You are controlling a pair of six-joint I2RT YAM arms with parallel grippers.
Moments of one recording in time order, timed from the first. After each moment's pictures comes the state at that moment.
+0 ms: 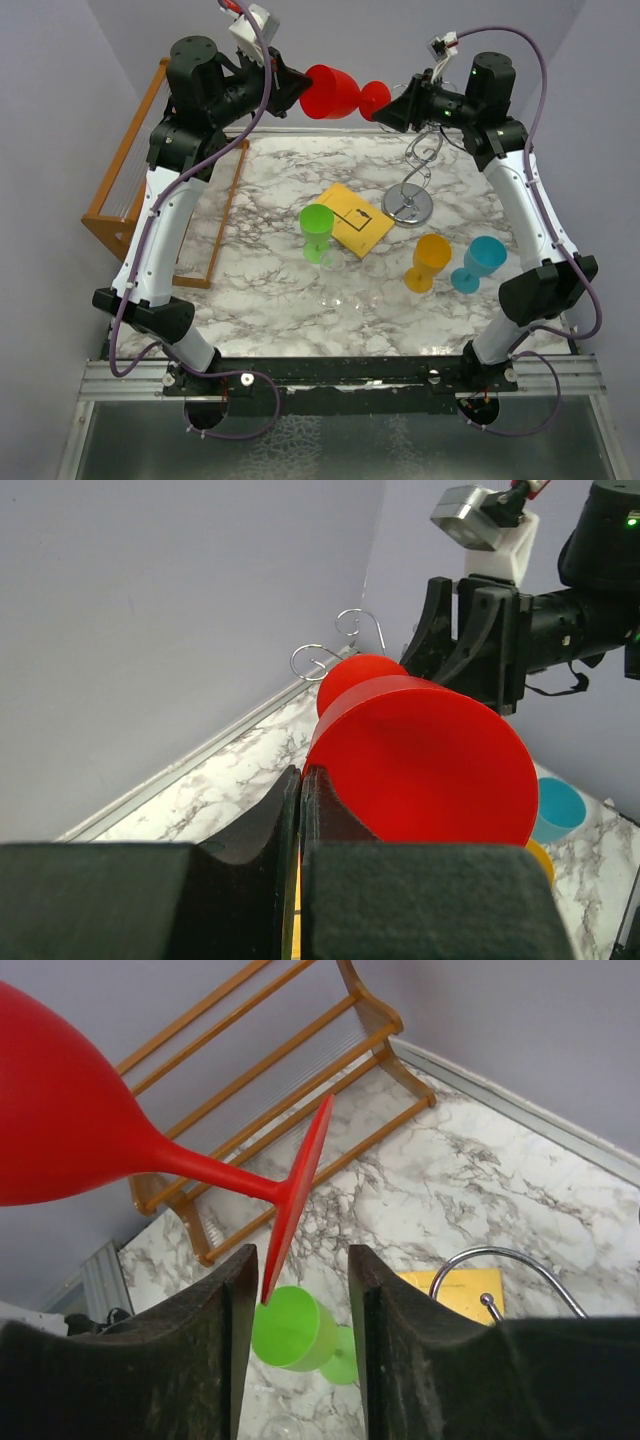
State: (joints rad) left arm -0.37 1.61 2.15 -0.50 0.49 -0.13; right arm 0.22 1.68 1.90 -0.36 -0.80 0.28
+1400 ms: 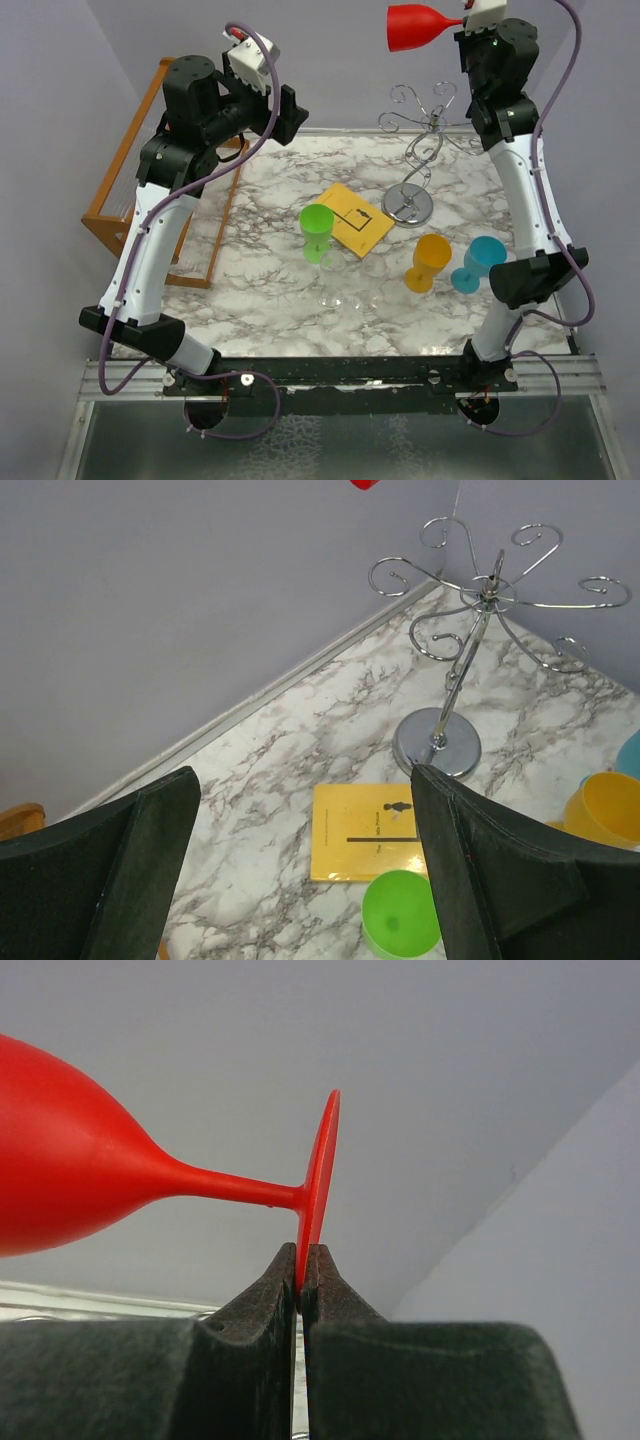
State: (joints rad) left arm -0.37 1.49 2.01 -0.61 0.34 0.06; right arm 0.21 1.79 2.22 -0.29 0.24 -0.38
